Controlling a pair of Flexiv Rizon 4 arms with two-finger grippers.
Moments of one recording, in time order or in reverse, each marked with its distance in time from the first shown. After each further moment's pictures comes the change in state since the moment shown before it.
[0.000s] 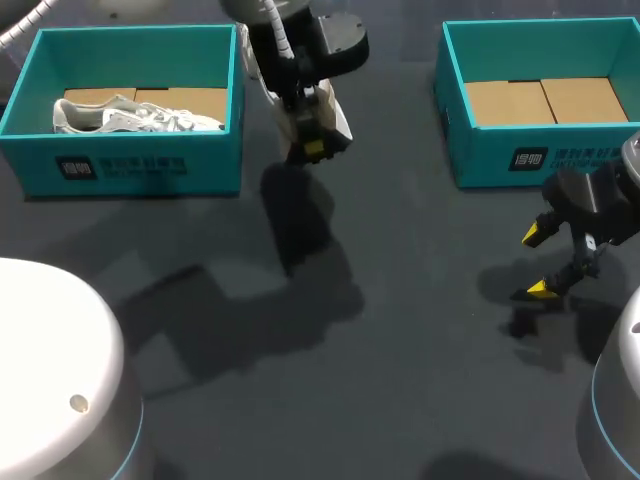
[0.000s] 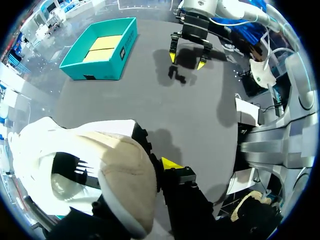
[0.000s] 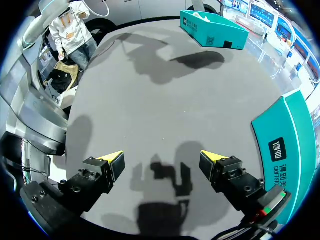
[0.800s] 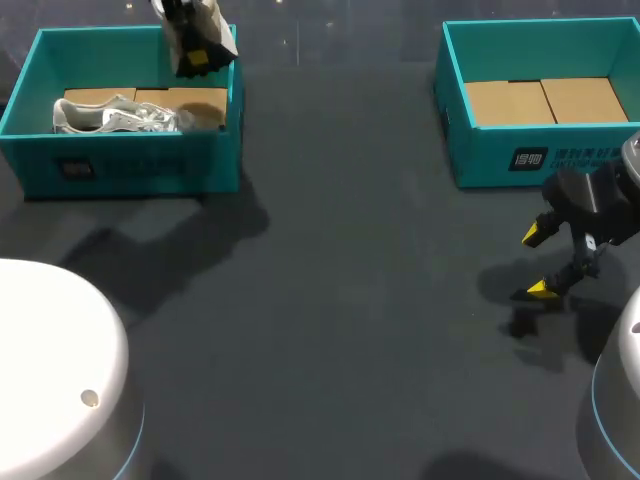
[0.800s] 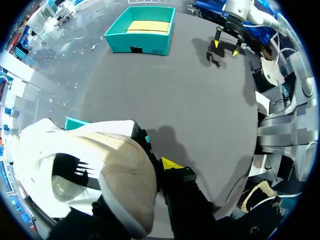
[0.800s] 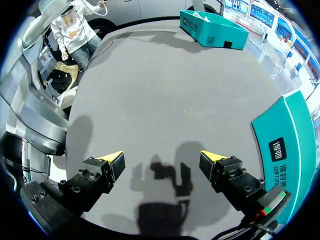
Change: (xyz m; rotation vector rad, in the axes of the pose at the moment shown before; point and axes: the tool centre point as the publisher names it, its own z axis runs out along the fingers) left arm -0.185 0.123 -0.044 -0.053 -0.067 -0.047; right arm 0.000 0.000 0.000 0.000 0.000 0.000
